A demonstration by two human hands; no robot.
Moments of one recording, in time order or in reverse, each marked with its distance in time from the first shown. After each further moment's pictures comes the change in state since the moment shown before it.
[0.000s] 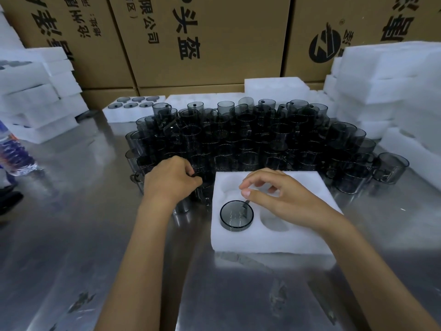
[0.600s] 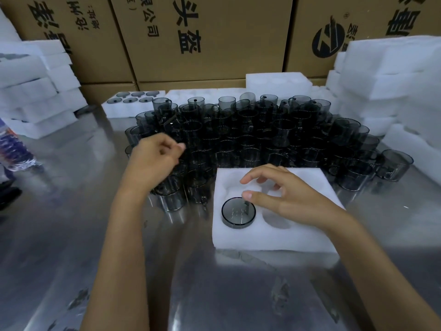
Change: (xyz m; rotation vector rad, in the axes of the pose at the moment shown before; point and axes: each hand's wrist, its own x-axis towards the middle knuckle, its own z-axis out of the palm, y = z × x) left_hand 0.009 -0.022 -0.026 -0.529 0.100 0.056; right_hand -0.003 -0.004 -0.002 -0.055 -0.034 -0.020
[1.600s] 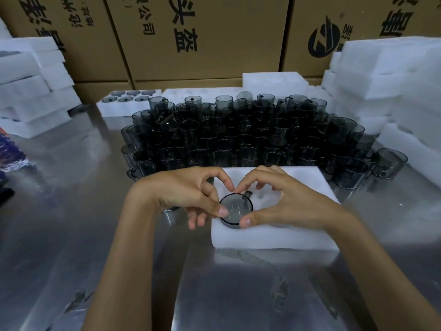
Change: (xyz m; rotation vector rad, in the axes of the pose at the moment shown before) left_hand -0.026 0.027 0.017 -0.159 -1.080 -0.077; right_hand -0.005 -0.007 -0.002 -0.090 -0.113 -0.094
